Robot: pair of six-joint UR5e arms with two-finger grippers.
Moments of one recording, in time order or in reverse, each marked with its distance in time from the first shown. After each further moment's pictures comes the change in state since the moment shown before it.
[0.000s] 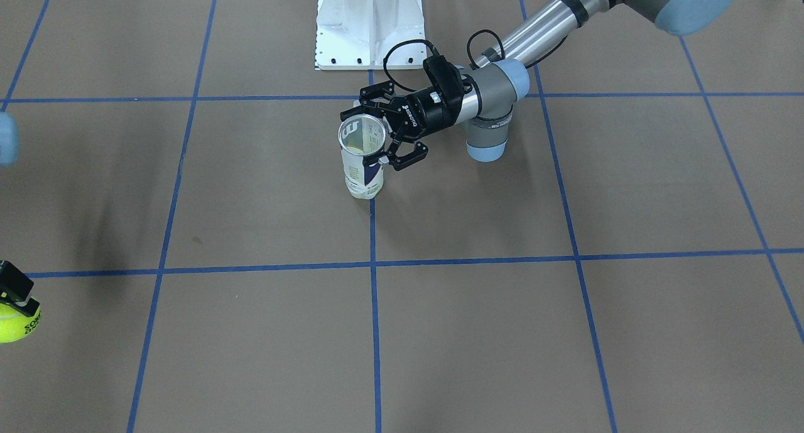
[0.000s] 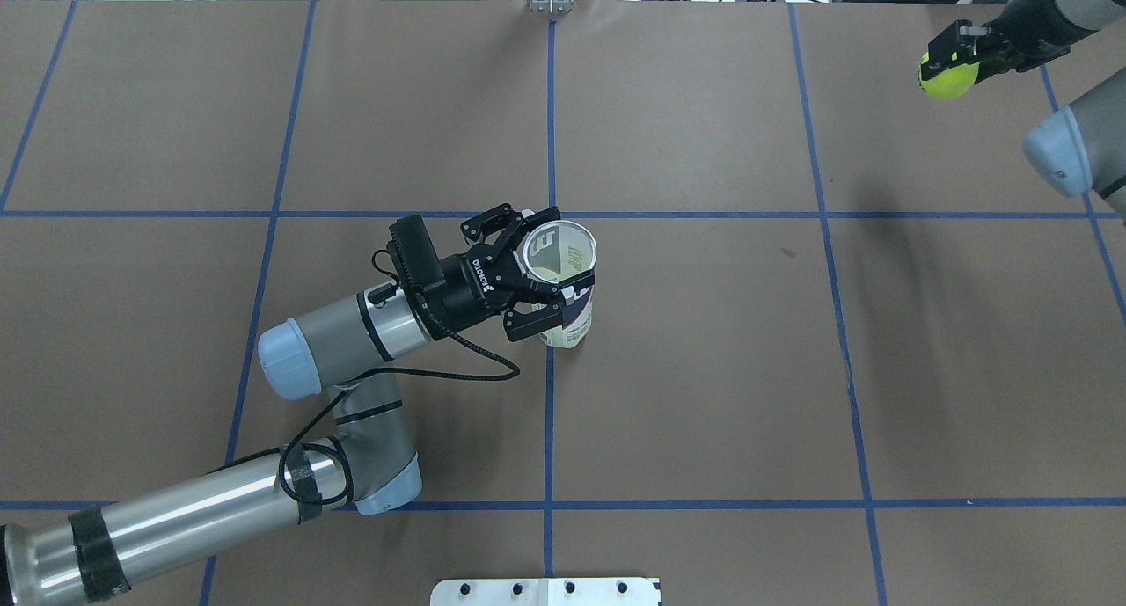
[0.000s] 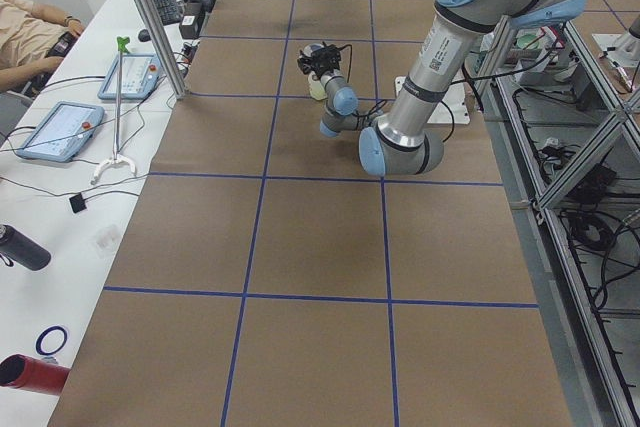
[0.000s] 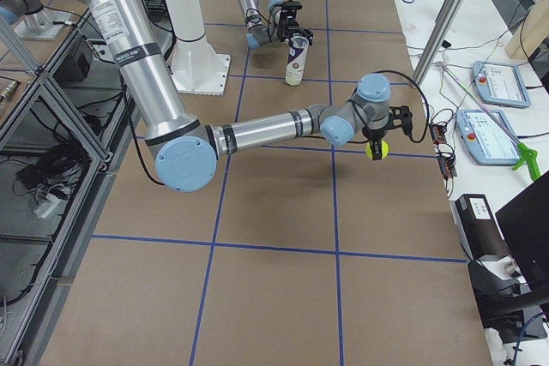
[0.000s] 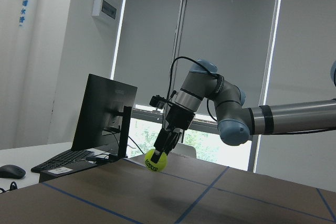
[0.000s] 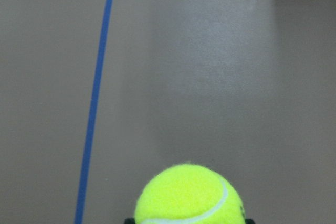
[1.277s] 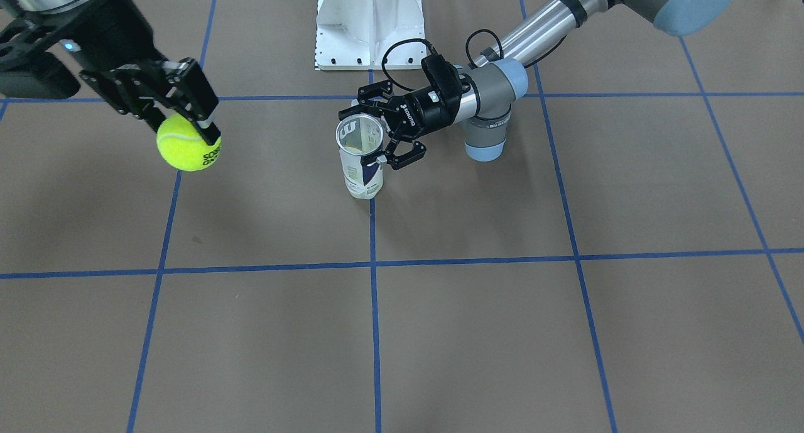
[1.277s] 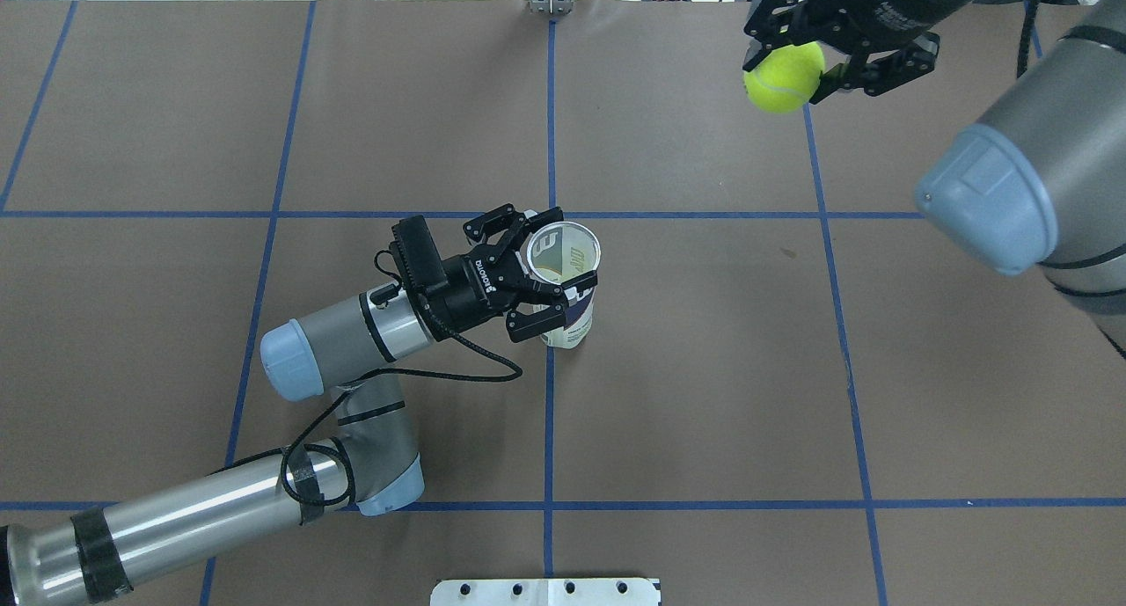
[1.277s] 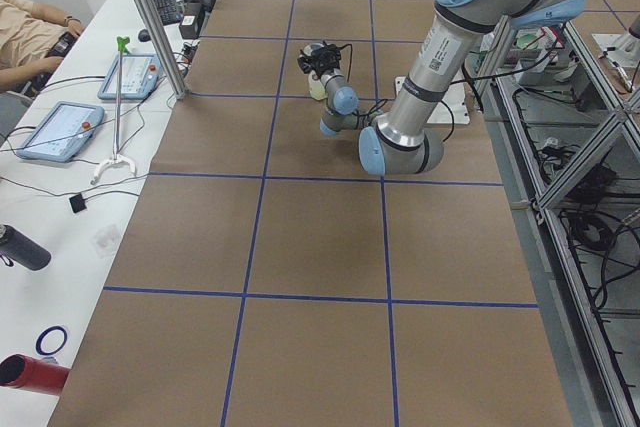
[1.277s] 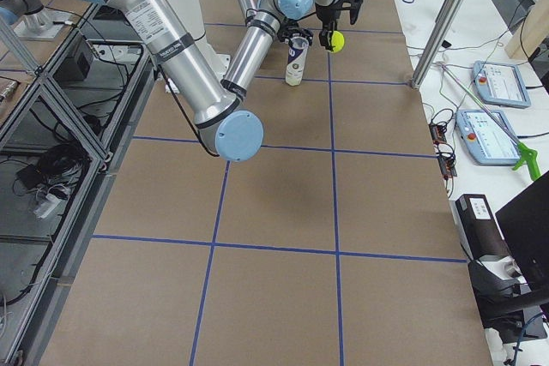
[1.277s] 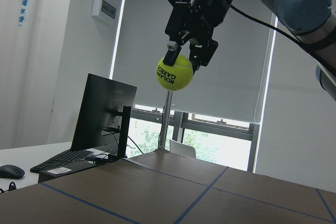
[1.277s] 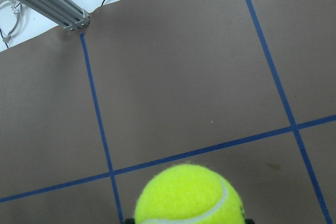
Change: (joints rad) left arm 0.002 -0.004 0.000 0.002 0.000 0.000; right arm -0.258 0.265 0.531 -0.592 -0.077 0.608
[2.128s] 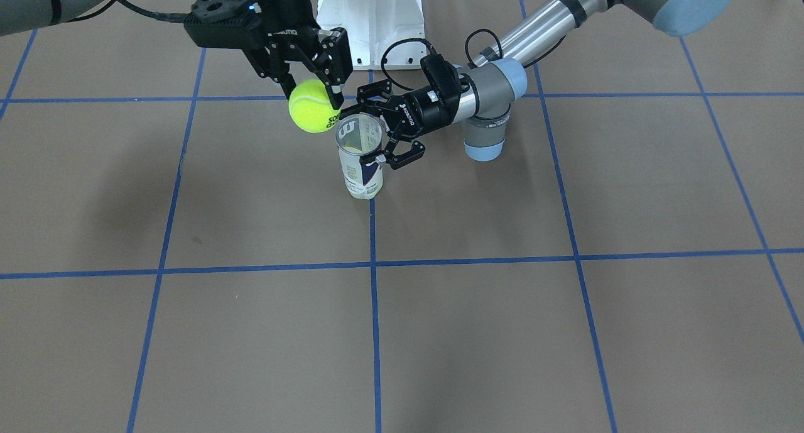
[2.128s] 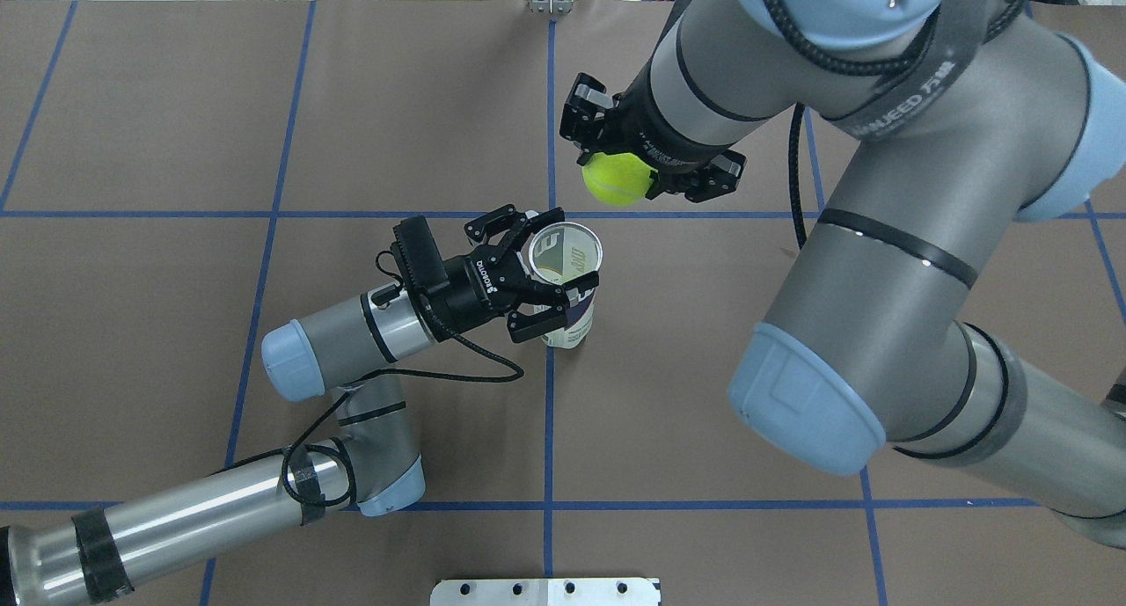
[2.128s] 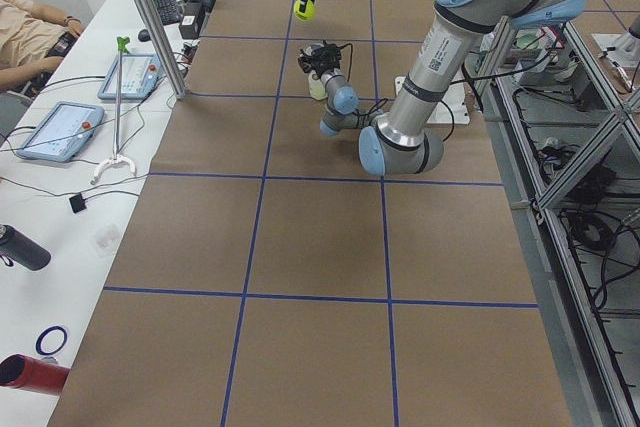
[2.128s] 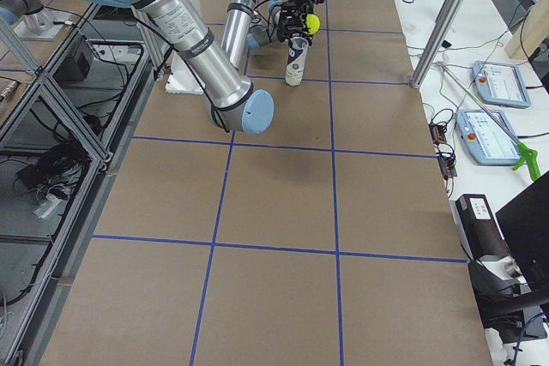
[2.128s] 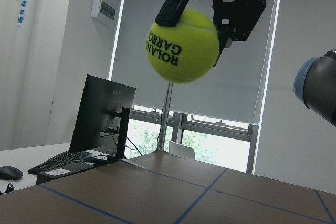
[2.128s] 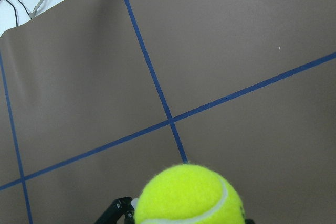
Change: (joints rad) left arm 0.001 -0.002 0.000 0.001 0.000 0.002; right arm -0.299 0.141 0.002 -0.065 -0.292 0.231
